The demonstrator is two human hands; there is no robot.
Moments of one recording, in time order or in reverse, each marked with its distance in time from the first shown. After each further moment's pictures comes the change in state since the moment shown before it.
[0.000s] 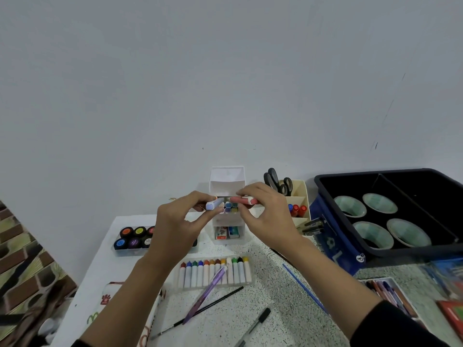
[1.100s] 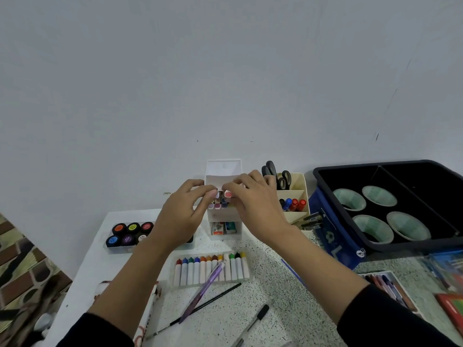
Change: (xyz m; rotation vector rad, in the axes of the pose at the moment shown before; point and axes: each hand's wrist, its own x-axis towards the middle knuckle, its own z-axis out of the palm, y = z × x) left_hand 0.014 -0.051 0.034 0.045 -0.311 -0.256; right_hand 0.017 0.008 0.020 -0.525 -0.082 -0.127
